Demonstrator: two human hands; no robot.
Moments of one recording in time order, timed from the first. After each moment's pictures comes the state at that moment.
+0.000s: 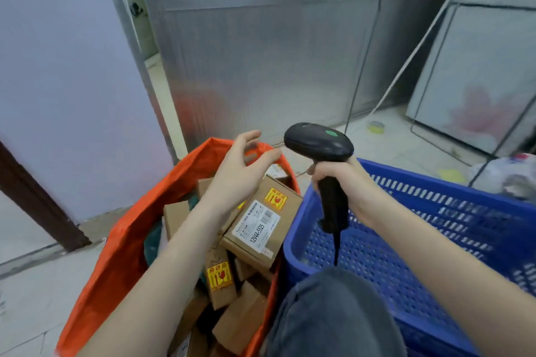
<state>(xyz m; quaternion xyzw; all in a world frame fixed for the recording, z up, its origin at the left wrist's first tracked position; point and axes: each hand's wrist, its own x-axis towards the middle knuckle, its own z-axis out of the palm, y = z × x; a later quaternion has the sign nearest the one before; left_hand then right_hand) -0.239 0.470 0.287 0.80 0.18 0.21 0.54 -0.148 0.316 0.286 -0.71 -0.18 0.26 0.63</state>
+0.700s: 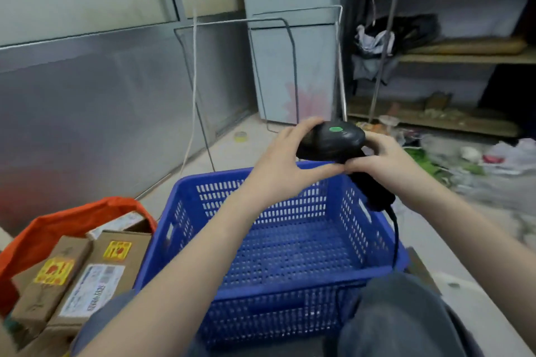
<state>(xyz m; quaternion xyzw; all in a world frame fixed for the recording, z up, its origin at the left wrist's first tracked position) -0.143 0.141 0.325 0.88 -0.25 0.10 0.39 -0.158 -0.037 0.329 -0.82 -0.11 -0.05 0.56</state>
